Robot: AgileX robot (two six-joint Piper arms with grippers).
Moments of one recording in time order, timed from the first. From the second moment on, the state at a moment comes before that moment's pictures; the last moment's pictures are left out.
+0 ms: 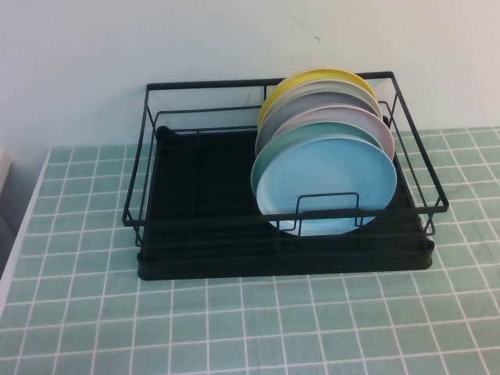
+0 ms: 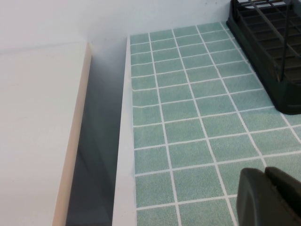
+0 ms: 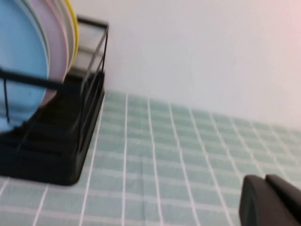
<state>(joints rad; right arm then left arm) -0.04 -0.01 0.03 0.05 0.20 -0.28 0.06 -0.01 0.02 -0.10 0.37 0.14</state>
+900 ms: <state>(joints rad) -0.04 -0.01 0.00 0.08 -0.53 -0.27 0.06 -0.01 0.02 -0.10 0.37 0.14</state>
